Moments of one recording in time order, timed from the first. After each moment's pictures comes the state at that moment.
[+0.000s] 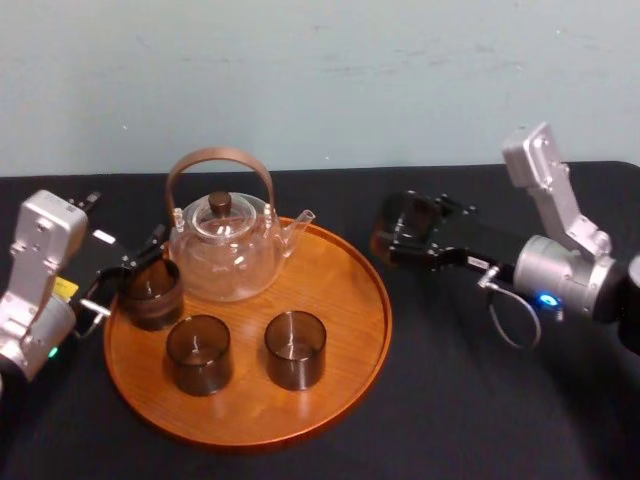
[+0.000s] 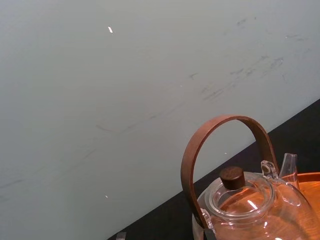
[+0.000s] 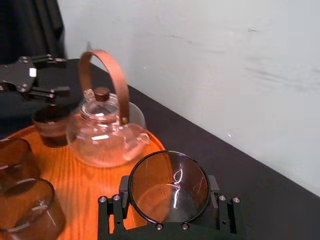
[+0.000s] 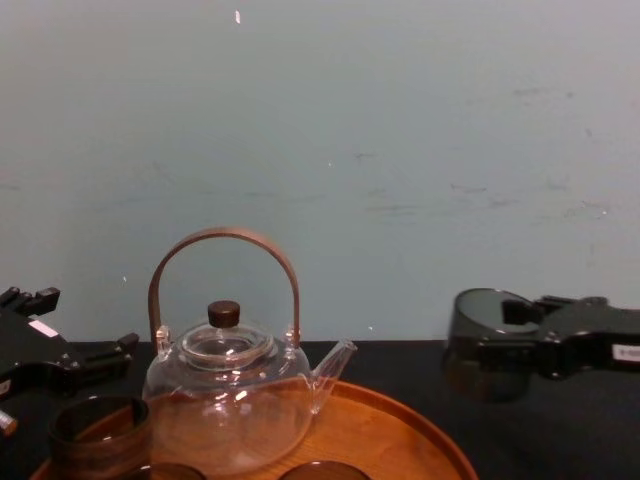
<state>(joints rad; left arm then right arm) -0.20 0.60 0.45 -1.41 -0.25 -0.12 0.03 0.38 0.47 -0.42 -1.34 0.38 0.11 0.57</state>
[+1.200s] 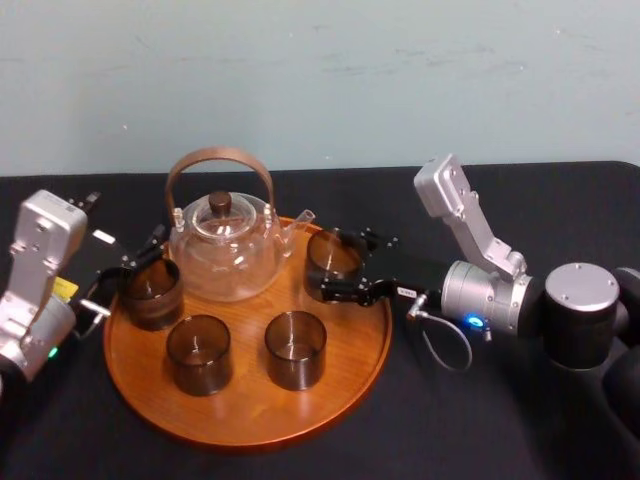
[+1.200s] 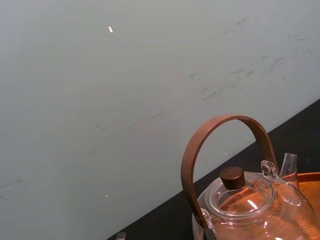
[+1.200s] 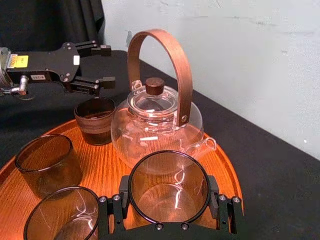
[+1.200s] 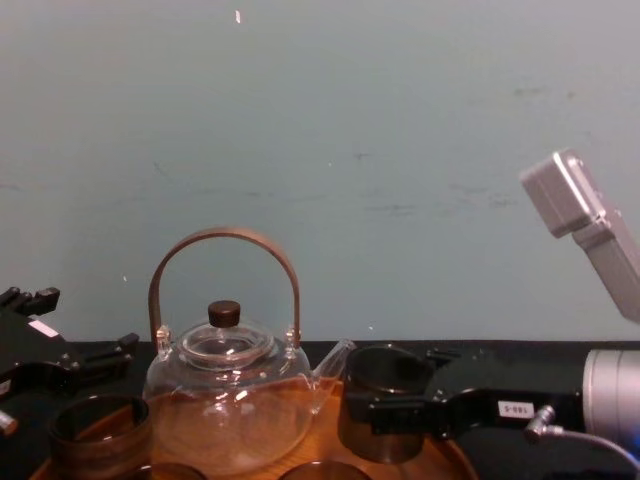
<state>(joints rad) -0.20 0.60 0.45 -1.41 -0.25 -0.12 0.03 0.47 0.36 -0.57 -1.18 0.37 0.07 0.62</state>
